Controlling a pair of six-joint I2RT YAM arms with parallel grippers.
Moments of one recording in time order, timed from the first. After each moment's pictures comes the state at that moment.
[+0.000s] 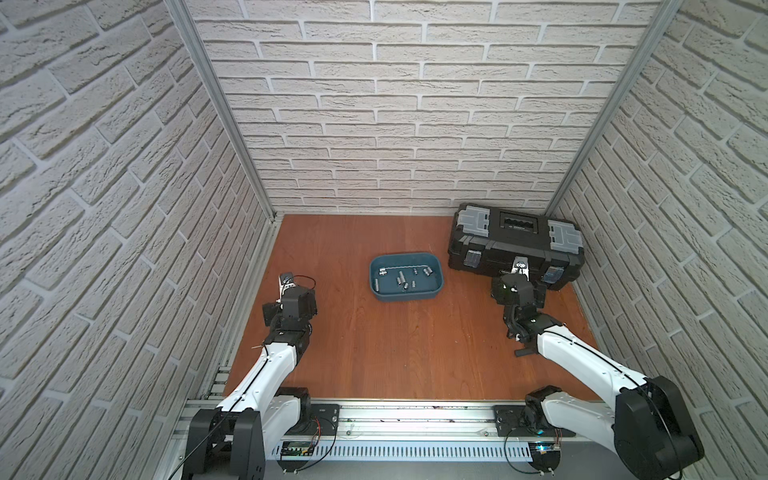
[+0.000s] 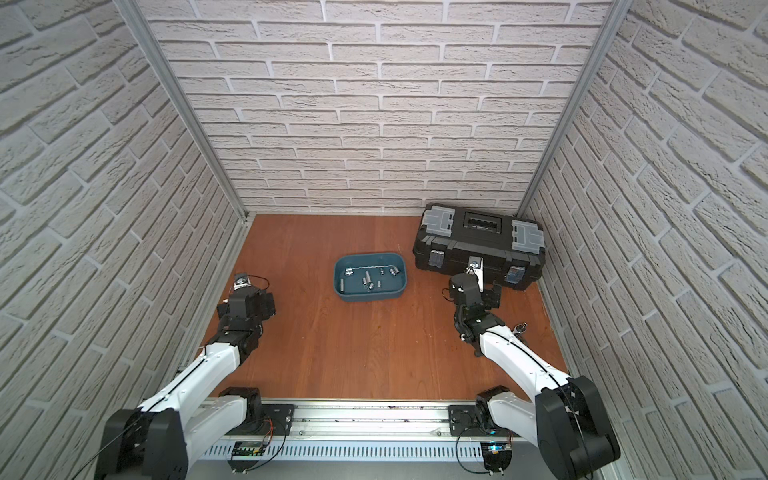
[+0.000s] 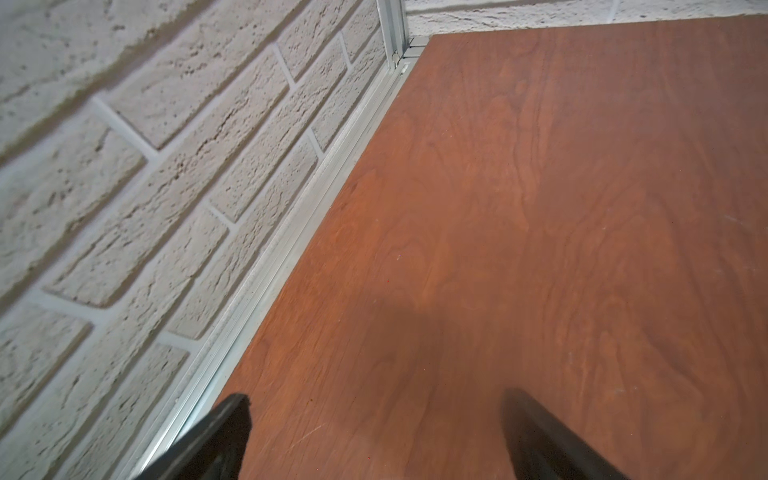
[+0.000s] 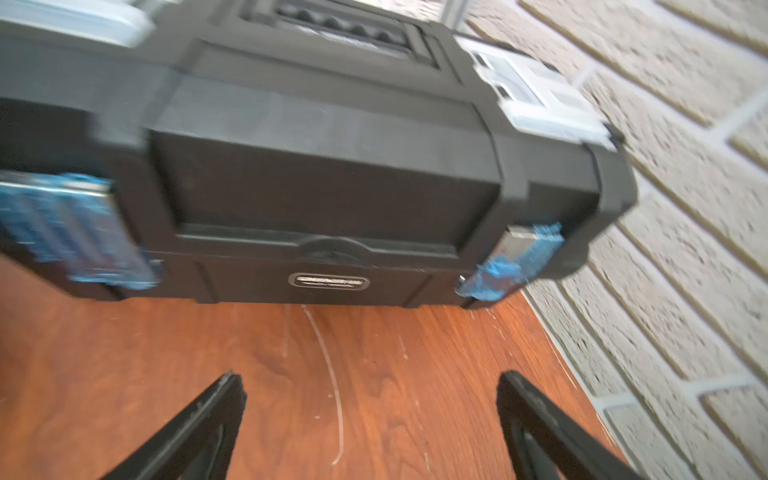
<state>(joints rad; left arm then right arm) -0.03 1.02 0.34 0.08 -0.51 -0.07 0.24 1.13 0.47 0.11 0.71 0.12</state>
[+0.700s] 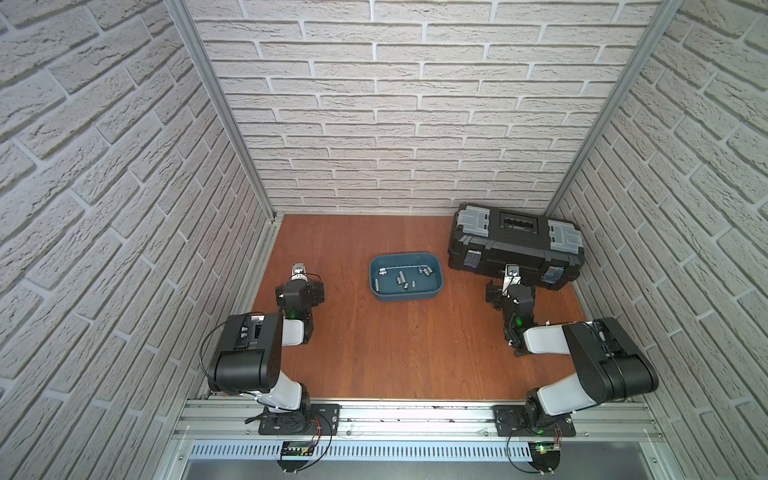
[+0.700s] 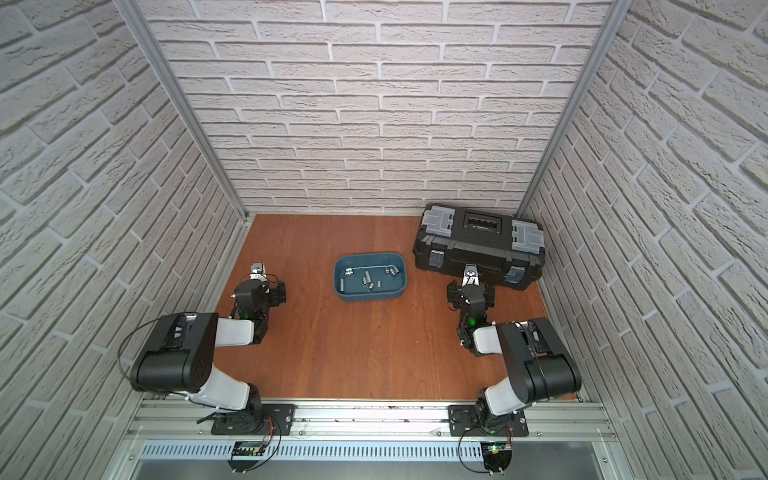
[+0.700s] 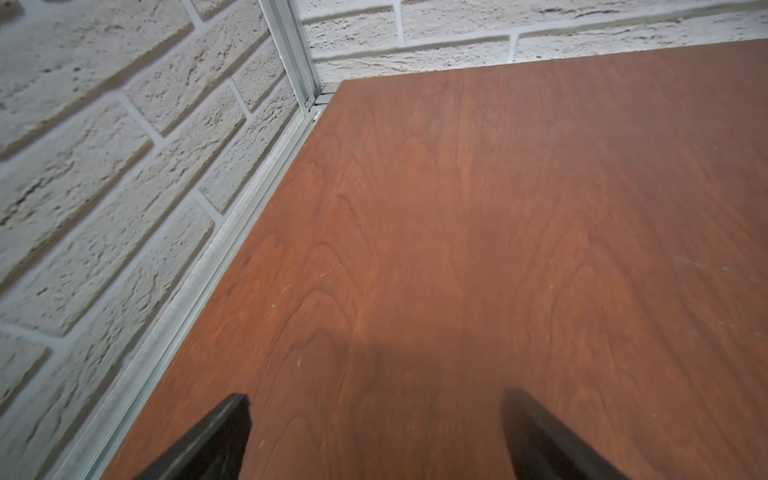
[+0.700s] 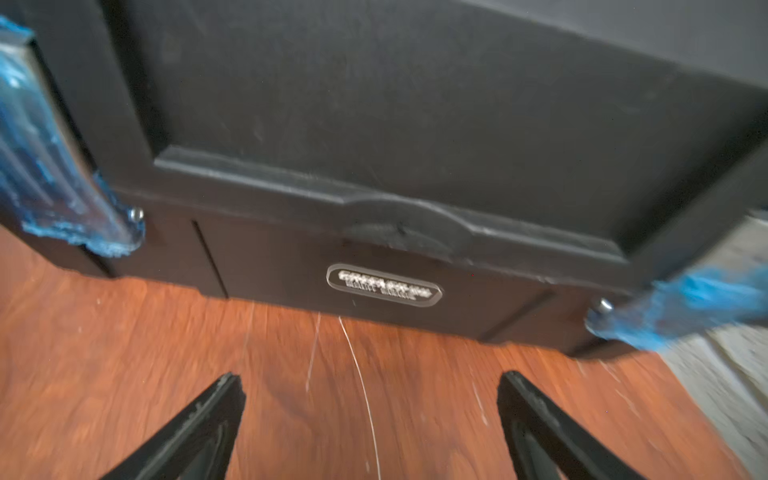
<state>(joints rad) 0.03 1.55 0.37 0.74 -0.26 0.09 0.08 1.55 0.34 0.77 0.37 -0.04</state>
